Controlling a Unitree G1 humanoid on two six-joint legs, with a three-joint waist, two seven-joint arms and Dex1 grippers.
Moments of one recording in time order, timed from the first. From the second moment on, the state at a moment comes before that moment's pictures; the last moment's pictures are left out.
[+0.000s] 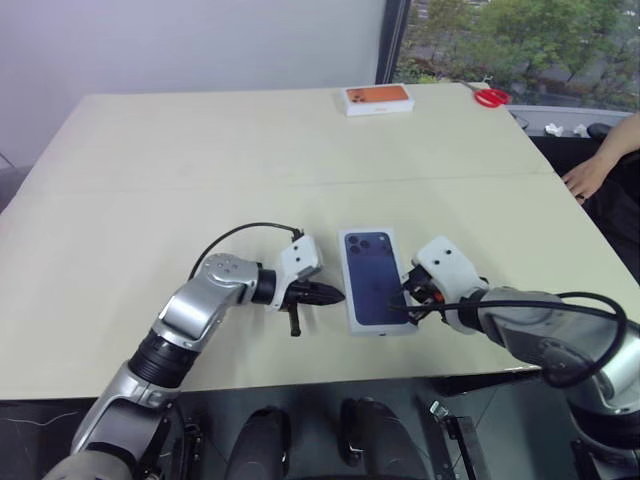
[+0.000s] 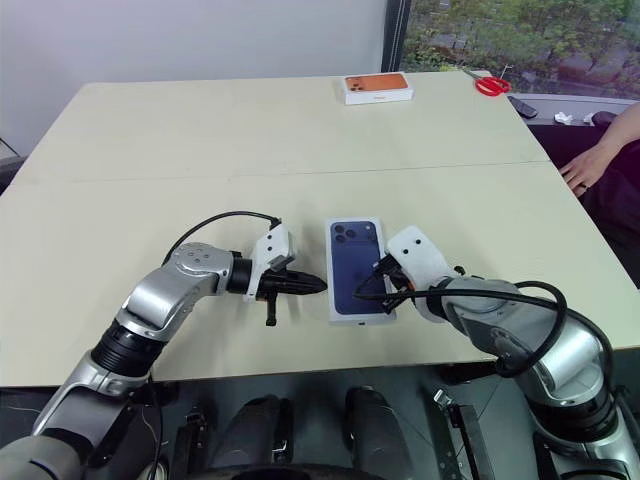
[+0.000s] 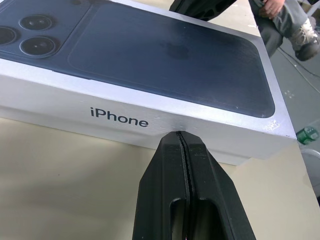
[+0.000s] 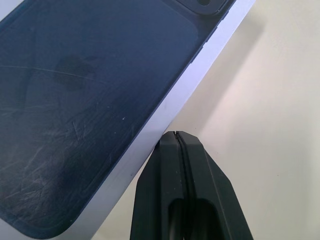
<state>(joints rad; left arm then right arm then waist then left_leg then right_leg) -0.52 0.45 -0.33 -0.12 -0.27 0.64 -1.07 -0.34 -0.70 0.03 -0.76 0.65 1.49 0.15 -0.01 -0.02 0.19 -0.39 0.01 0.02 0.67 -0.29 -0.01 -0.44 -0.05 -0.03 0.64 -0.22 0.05</state>
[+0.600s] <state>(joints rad) -0.52 0.45 -0.34 -0.11 -0.27 0.64 -1.05 -0.32 -0.68 0.03 -0.76 0.60 1.50 0.18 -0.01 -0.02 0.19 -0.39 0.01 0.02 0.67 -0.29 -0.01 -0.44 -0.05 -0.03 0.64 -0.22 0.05</state>
